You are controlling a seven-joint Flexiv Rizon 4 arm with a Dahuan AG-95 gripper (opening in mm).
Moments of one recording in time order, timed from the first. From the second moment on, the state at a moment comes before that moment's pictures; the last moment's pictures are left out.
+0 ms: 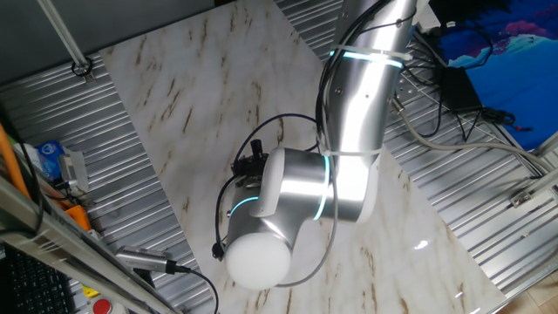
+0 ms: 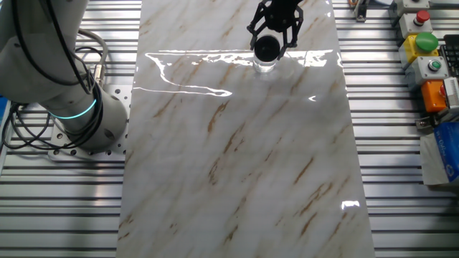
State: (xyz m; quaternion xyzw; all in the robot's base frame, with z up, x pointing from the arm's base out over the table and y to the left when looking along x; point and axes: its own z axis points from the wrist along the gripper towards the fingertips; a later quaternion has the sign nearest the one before) arm 0.453 0.140 0.123 0.53 -0.74 0.20 0.36
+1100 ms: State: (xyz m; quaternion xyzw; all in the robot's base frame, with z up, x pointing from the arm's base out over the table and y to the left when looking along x) arm 0.452 0.142 0.124 0.53 -0.74 0.20 0.36
